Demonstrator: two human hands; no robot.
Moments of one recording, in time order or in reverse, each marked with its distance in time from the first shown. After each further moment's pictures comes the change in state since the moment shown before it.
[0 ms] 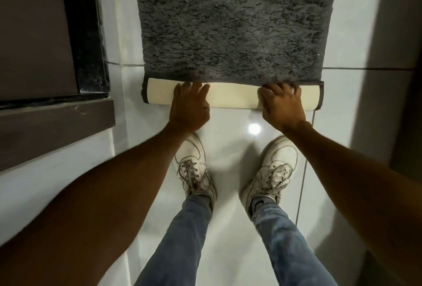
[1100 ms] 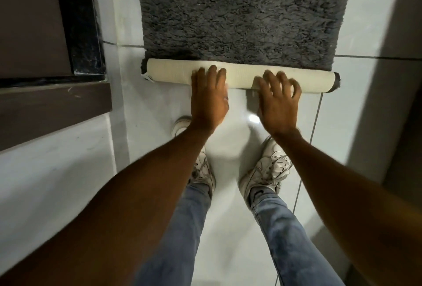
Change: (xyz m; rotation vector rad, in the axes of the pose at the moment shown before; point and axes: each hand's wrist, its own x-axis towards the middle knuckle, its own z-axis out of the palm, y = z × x) left_hand 0.002 0.053 0.027 -0.070 0.210 -0.137; right_hand -0.018 -0.027 0.034 0.063 0.213 0.076
